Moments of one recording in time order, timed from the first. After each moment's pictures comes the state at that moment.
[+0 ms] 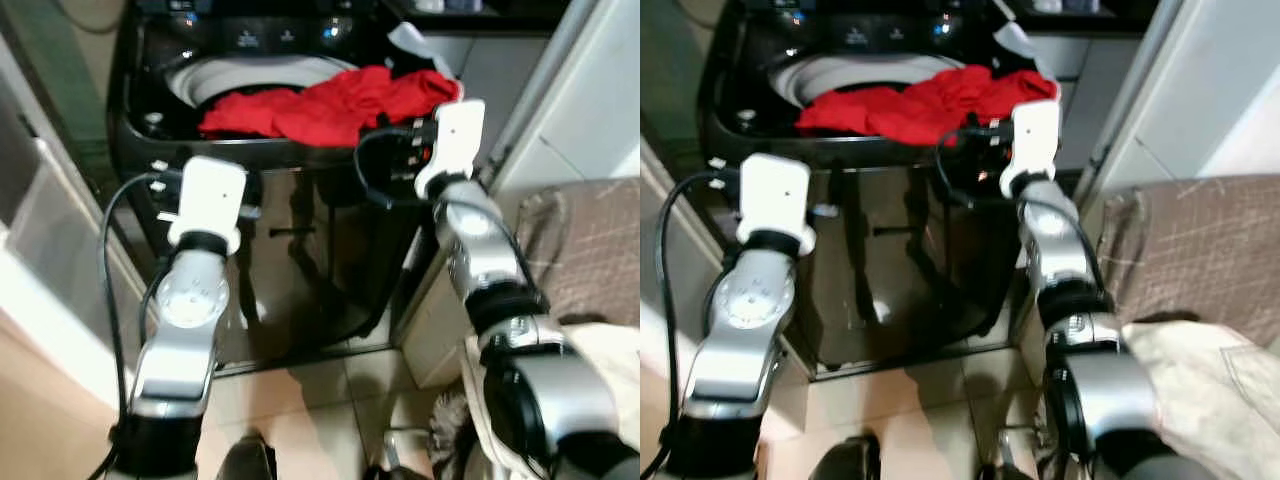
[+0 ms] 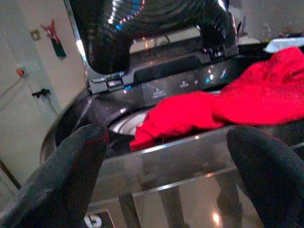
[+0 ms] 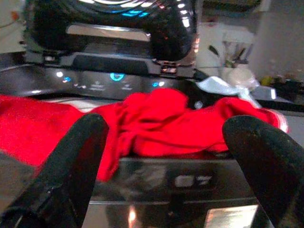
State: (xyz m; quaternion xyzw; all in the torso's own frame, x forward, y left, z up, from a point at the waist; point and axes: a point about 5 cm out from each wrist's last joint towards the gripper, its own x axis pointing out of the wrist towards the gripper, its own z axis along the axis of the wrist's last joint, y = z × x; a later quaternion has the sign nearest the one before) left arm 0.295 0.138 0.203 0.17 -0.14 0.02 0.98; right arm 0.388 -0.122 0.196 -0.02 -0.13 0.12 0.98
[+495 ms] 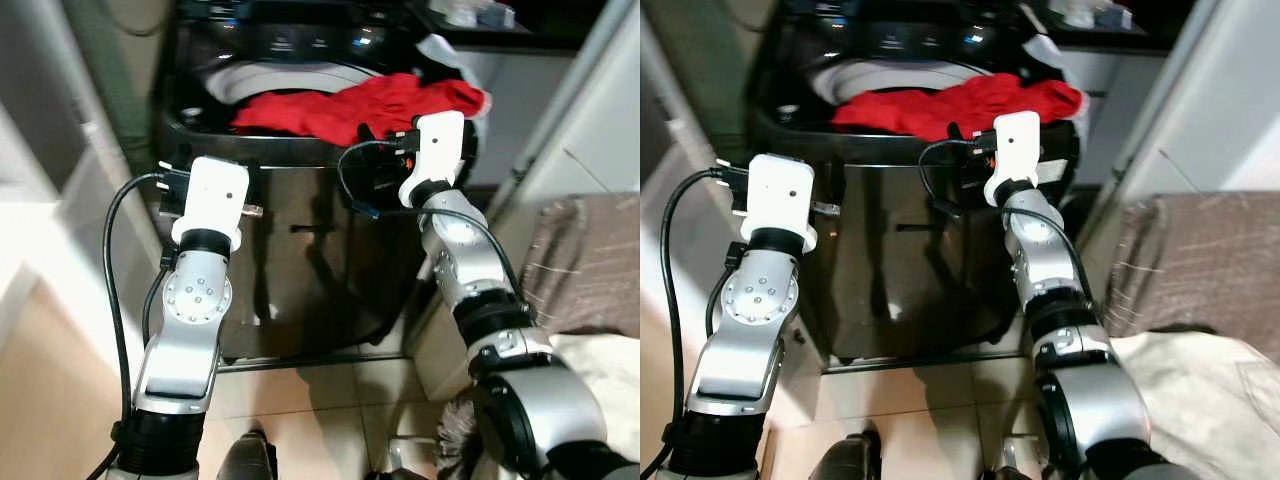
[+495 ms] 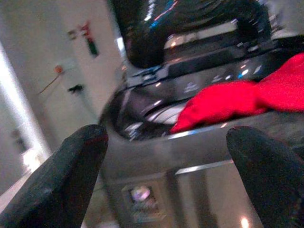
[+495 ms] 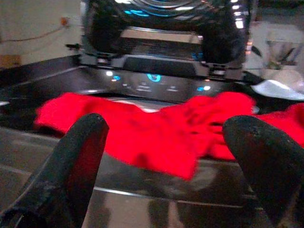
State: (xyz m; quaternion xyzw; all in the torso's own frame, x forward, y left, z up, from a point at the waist) left arm 0.297 0.140 0.195 0.18 -0.13 0.04 0.98; right arm 0.383 -0.106 0.189 -0.01 -0.11 0.15 0.98
